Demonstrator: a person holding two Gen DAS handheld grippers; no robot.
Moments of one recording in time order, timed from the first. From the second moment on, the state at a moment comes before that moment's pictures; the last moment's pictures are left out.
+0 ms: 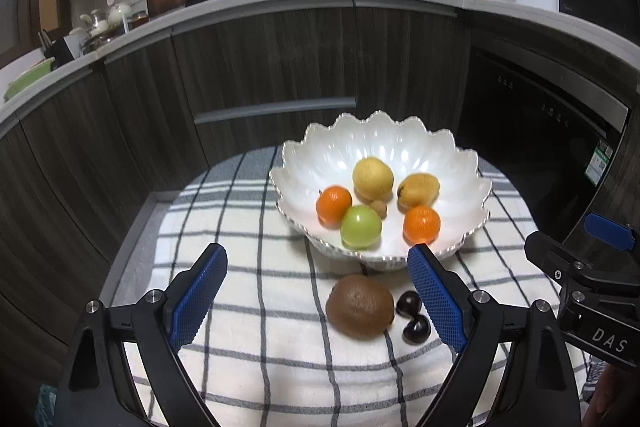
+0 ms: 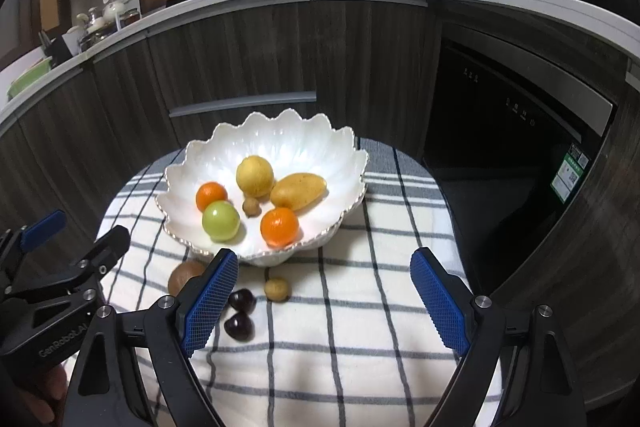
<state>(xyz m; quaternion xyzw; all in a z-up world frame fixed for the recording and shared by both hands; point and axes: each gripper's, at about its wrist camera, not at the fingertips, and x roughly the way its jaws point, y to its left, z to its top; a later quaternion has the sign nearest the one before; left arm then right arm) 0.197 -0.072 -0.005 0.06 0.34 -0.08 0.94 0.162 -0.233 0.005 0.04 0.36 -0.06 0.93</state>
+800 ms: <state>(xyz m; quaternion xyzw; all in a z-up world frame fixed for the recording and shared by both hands) 0.212 -0.091 -0.077 0.05 0.40 -0.09 0.91 0.170 -0.250 -0.056 0.07 0.41 -0.07 0.91</state>
